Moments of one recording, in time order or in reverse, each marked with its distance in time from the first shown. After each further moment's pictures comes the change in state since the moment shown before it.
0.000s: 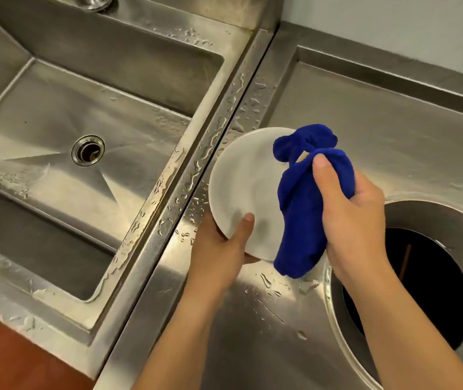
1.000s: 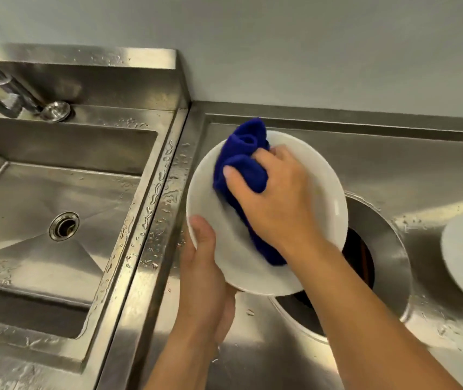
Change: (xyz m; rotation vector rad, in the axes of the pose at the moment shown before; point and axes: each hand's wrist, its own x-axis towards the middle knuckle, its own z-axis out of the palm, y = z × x) left_hand -0.140 0.083 0.053 -0.370 -0.321 0.137; right_hand -0.048 -0.094 -0.069 -0.535 0.078 -0.507
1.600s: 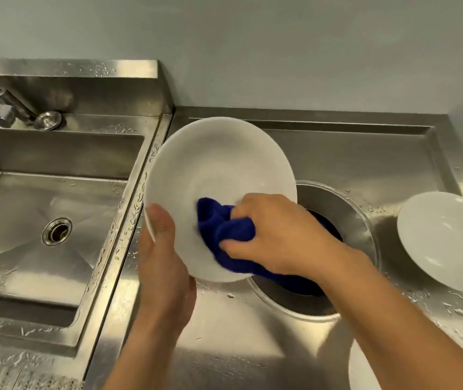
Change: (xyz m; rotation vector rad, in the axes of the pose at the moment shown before) left_hand -0.034 0.010 0.007 0.006 0.041 0.165; right_hand -0.053 0.006 -0.063 -0.317 -0.563 -0.092
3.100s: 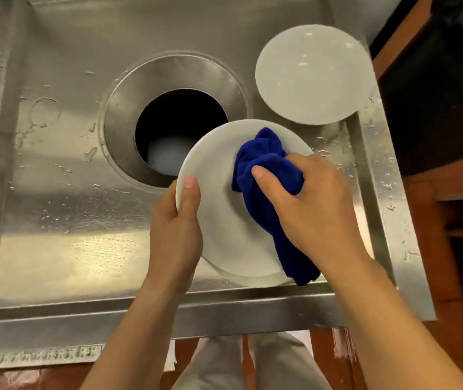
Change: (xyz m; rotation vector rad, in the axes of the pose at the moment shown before) left_hand -0.184 -0.200 0.092 0.613 -0.170 -0.151; right_hand -0.291 0.157 0.048 0.359 0.505 0.554
